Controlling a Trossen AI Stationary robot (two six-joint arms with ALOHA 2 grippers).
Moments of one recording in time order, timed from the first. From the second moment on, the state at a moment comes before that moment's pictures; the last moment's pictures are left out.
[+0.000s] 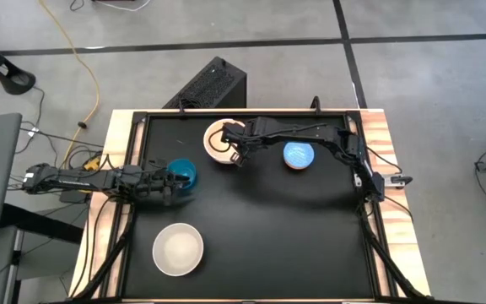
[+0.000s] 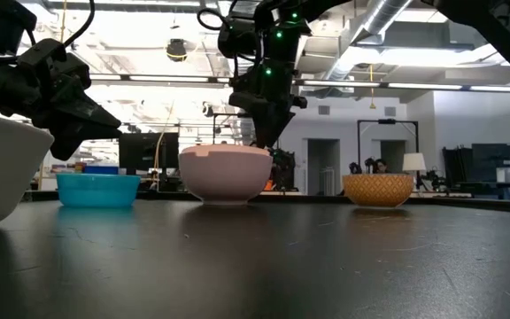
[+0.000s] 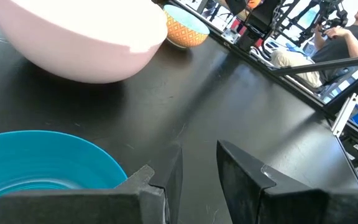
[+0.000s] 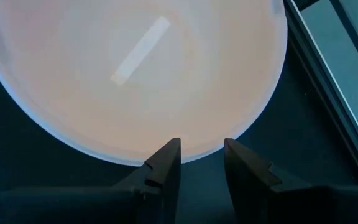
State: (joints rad) left arm -0.02 0.26 0.02 0.04 -0.21 -0.57; right arm -0.23 2.12 1.96 -1.07 0.36 0.30
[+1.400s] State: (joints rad) left arm -0.02 0.26 0.02 0.04 -0.21 -0.58; right arm 0.21 2.31 2.01 -0.35 0.12 0.45
